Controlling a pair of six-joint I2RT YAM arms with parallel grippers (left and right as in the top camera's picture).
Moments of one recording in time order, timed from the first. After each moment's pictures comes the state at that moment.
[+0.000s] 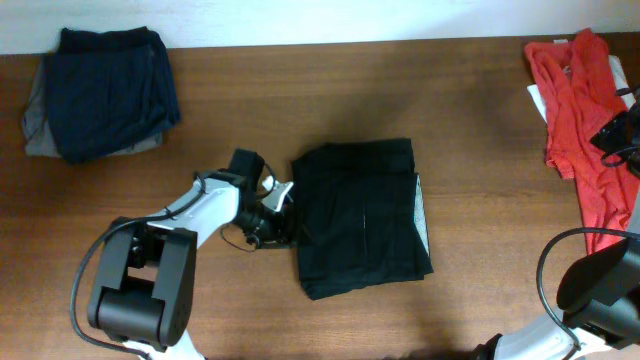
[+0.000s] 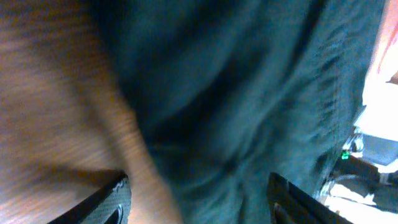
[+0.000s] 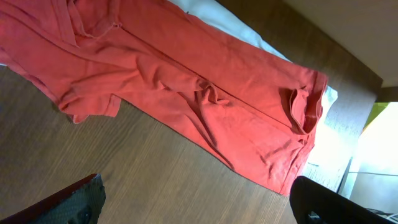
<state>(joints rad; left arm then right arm) -0.28 1.87 1.02 -0.71 0.70 -0.08 -0.51 1.84 1.85 -1.30 0.43 0.47</state>
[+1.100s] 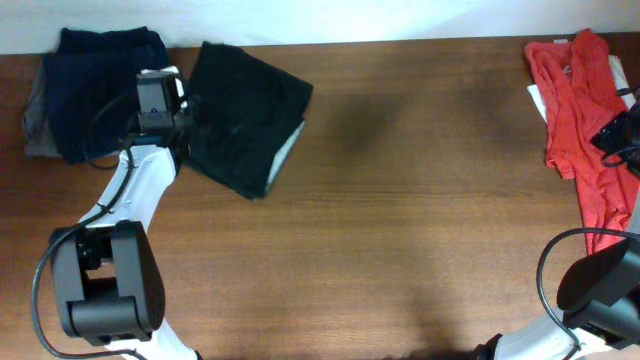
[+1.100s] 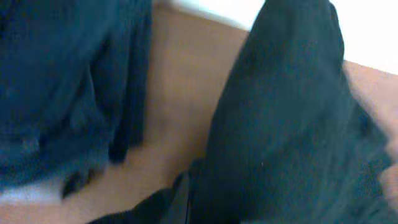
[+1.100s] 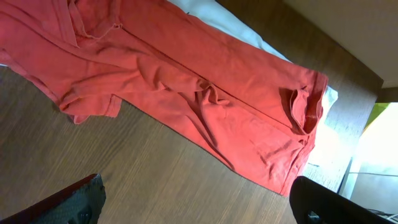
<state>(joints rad) 0.04 1.87 1.30 -0.12 -0.03 -0.24 -0.51 1.84 1.85 -1.30 0.43 0.47</state>
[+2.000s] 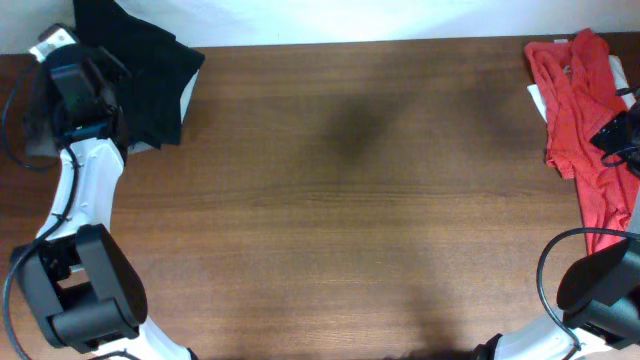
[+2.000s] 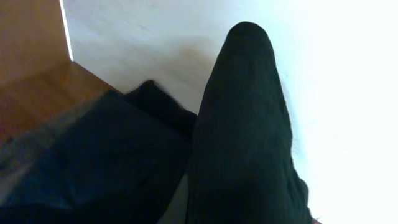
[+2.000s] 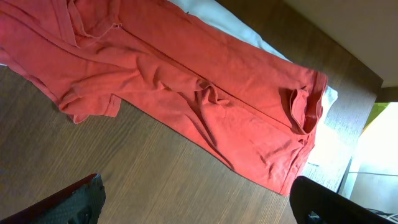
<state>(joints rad) 0.24 1.88 1.44 0.12 -0.16 -0.36 -0.51 1.84 1.85 -1.30 0.43 0.47</state>
